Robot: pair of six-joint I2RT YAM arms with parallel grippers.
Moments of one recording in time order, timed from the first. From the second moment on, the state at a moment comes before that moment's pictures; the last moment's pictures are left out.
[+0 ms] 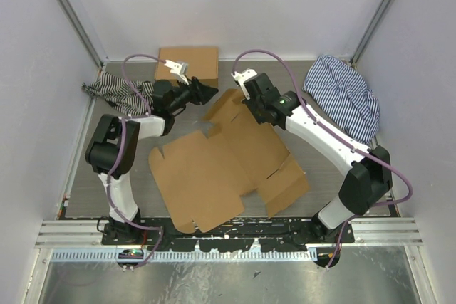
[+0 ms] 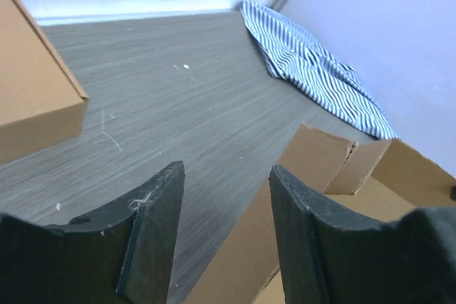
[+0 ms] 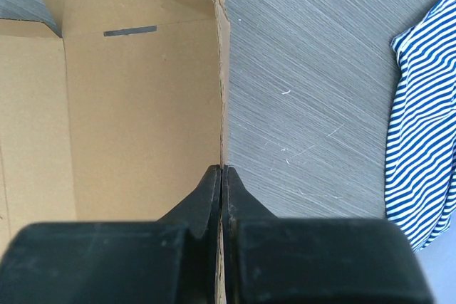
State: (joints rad) left arm -0.33 1.90 1.01 0.88 0.47 -0.50; right arm 0.64 1.55 1.41 -0.70 0.33 -0.10
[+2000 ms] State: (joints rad) left arm -0.34 1.91 0.61 1.36 0.85 -0.84; right arm 0.91 1.56 1.46 -0.89 0.53 -0.19
